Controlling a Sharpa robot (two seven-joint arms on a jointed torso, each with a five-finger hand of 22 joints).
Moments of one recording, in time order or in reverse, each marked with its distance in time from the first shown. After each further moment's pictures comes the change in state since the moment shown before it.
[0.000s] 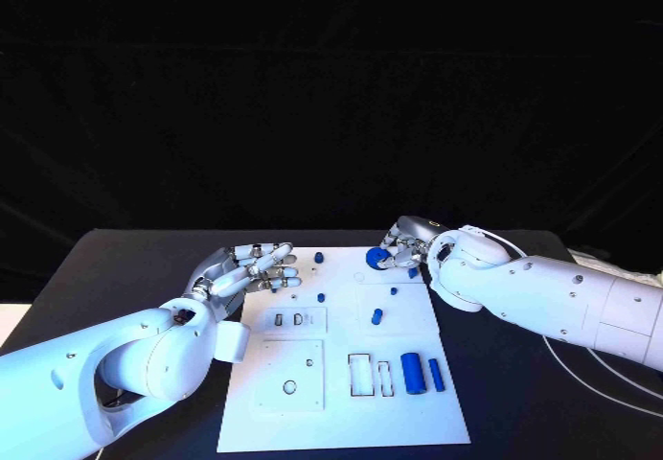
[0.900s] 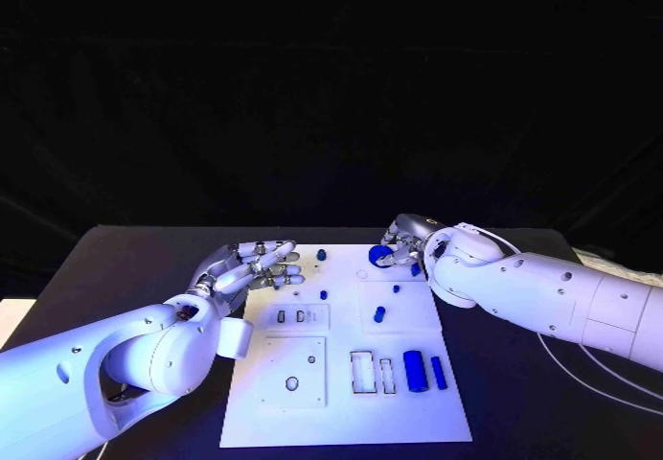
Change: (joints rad) left arm 0.000 0.003 0.000 -0.004 0.000 0.005 -0.004; left_hand 0.004 0.004 0.000 0.000 0.000 0.000 0.000 0.000 0.000 0.000 0.000 0.000 0.000 0.000 0.000 0.000 0.001 0.000 0.000 0.000 0.000 0.000; right arm -0.002 0.046 0.000 -0.053 -0.019 0.009 -0.022; right_hand 0.003 -0.008 -0.029 0.029 -0.012 -0.021 0.007 0.000 -0.001 -0.015 0.007 -0.024 -0.009 0.000 0.007 0.009 0.000 0.000 0.000 0.000 0.004 0.005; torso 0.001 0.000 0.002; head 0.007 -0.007
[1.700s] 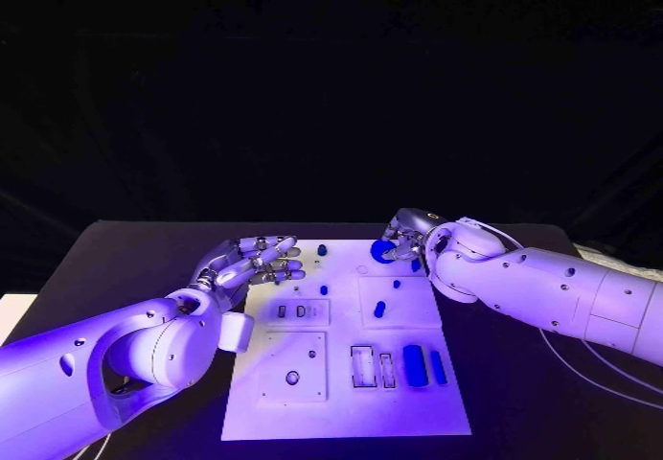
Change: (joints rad) left arm 0.000 0.003 0.000 -0.007 0.000 0.006 -0.005; left_hand 0.000 0.000 0.003 -0.003 0.000 0.000 0.000 0.000 0.000 0.000 0.000 0.000 0.000 0.000 0.000 0.000 0.001 0.000 0.000 0.000 0.000 0.000; right arm 0.001 -0.004 0.001 0.011 -0.016 -0.002 0.000; right_hand 0.098 0.071 0.133 -0.050 -0.061 0.074 -0.019 0.047 0.015 0.043 -0.018 0.126 0.153 -0.004 -0.004 0.015 0.001 0.000 0.004 -0.004 0.018 0.023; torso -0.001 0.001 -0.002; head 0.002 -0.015
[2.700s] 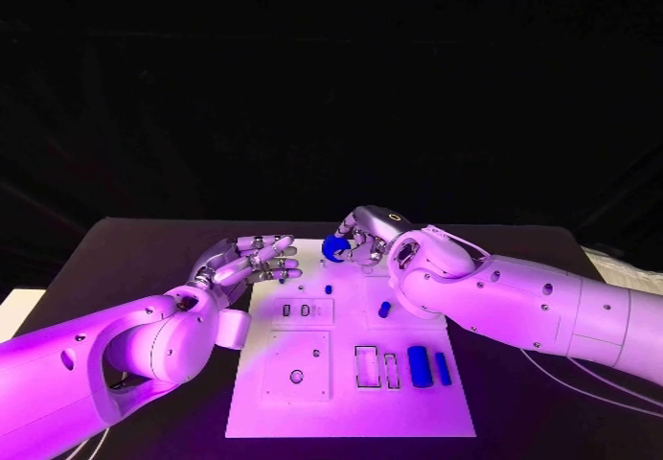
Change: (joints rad) left arm 0.000 -0.017 0.000 -0.016 0.000 0.008 -0.004; left_hand 0.000 0.000 0.000 0.000 0.000 0.000 0.000 -0.004 0.000 0.000 0.000 -0.004 0.000 0.000 0.000 -0.004 0.002 0.000 0.000 0.000 0.000 0.000; right arm -0.006 0.076 -0.002 0.151 -0.075 -0.144 0.019; right_hand -0.050 -0.020 0.016 0.017 -0.018 0.006 -0.001 0.010 0.001 0.000 0.000 0.000 0.009 0.000 0.000 0.004 0.000 0.000 0.000 0.000 0.000 0.006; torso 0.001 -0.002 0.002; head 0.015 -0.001
